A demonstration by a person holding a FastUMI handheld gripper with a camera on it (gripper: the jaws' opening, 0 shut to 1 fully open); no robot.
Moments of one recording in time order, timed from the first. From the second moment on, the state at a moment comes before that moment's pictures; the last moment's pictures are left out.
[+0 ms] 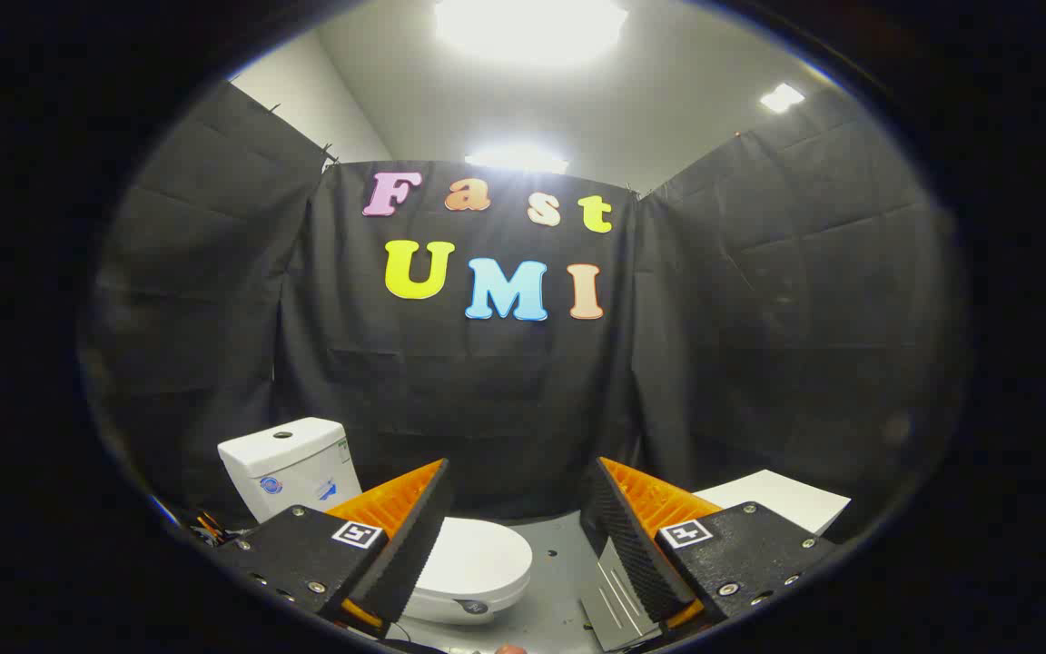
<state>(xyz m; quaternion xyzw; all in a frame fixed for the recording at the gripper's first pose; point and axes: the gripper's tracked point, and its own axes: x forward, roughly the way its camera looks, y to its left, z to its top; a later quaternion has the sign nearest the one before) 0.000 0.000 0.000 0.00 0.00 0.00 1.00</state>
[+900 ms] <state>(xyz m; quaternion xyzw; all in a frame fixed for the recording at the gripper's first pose) 0.016 0.017 -0.039 0.02 0.00 0.04 1.00</state>
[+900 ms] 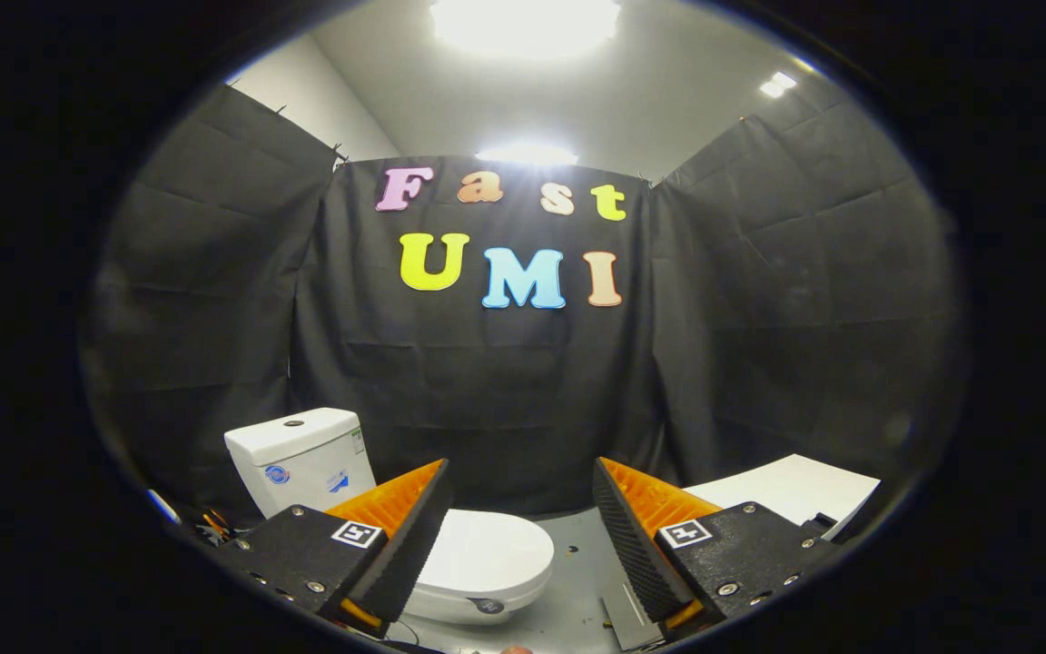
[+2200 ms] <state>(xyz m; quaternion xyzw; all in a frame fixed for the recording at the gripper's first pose) 0.076 0.082 -0.242 0.31 0.13 0.07 0.94</state>
